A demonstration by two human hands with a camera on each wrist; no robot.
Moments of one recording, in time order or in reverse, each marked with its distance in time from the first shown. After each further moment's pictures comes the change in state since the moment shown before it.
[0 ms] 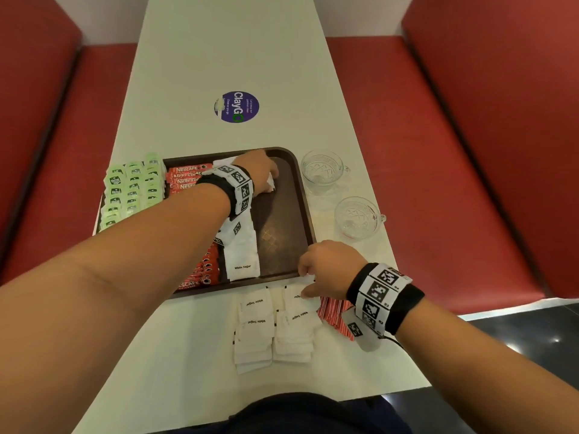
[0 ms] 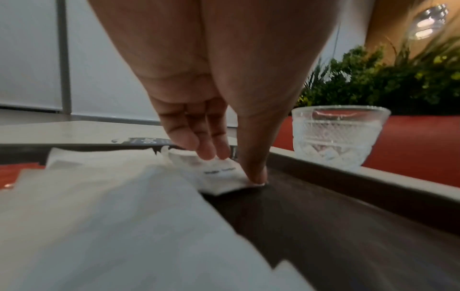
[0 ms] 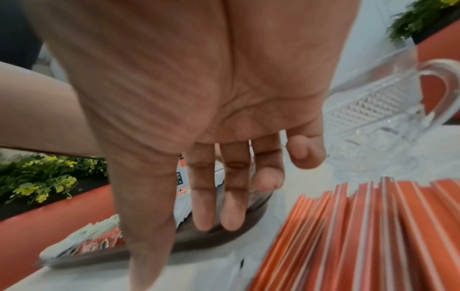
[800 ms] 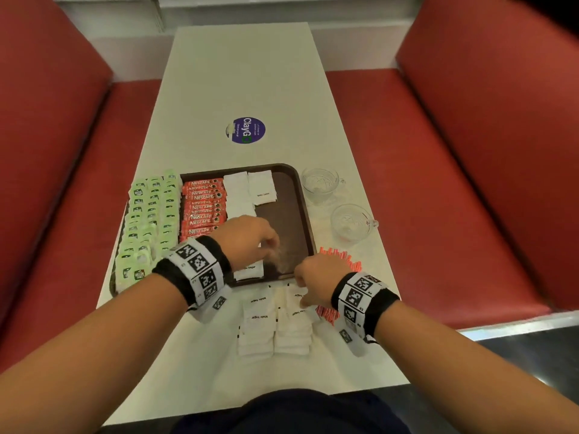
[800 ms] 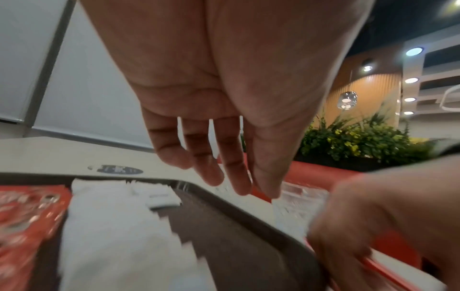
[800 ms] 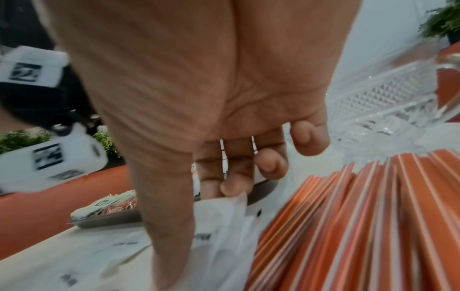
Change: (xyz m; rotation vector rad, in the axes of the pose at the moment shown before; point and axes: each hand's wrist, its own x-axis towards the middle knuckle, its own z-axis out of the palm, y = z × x) left_hand -0.175 0.034 0.007 -0.164 0.026 0.205; right_hand -0.012 -0.023 0.014 -0.161 -0.002 0.026
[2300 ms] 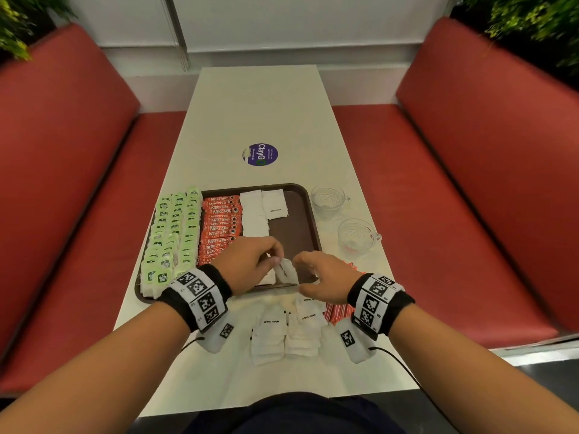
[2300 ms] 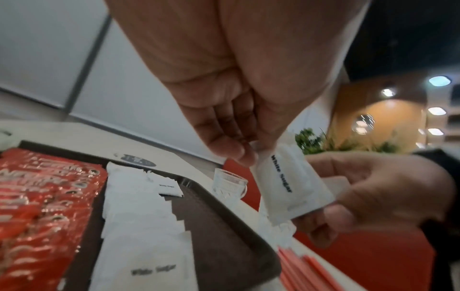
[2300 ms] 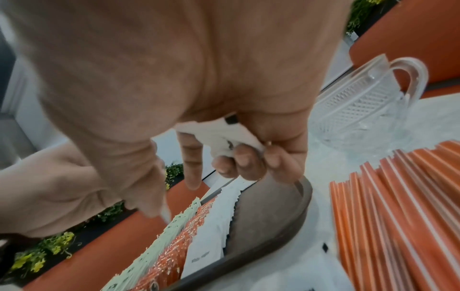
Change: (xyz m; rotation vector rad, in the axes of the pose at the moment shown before) left_hand -0.053 0.004 0.018 -0.342 0.343 0.045; right_hand -0.020 0.000 -0.013 0.485 0.228 -0.159
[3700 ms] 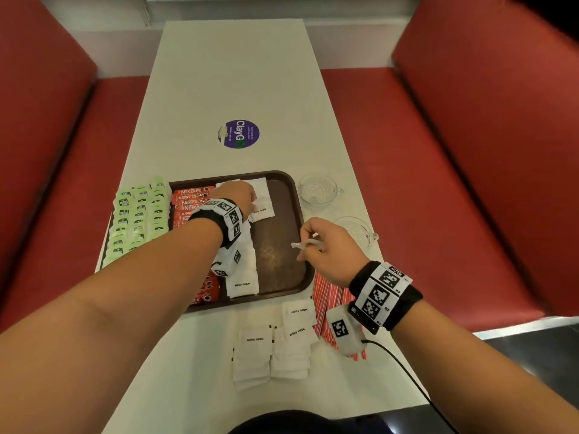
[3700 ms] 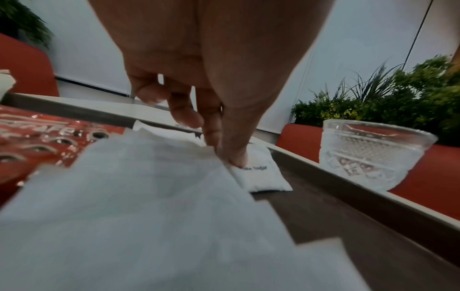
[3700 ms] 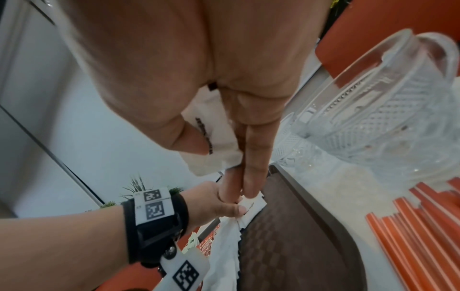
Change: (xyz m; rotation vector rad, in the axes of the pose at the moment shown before) left_hand 0.185 -0.084 0.007 0.510 -0.220 -0.472; right_hand 0.031 0.019 -0.037 0.380 0.337 0.072
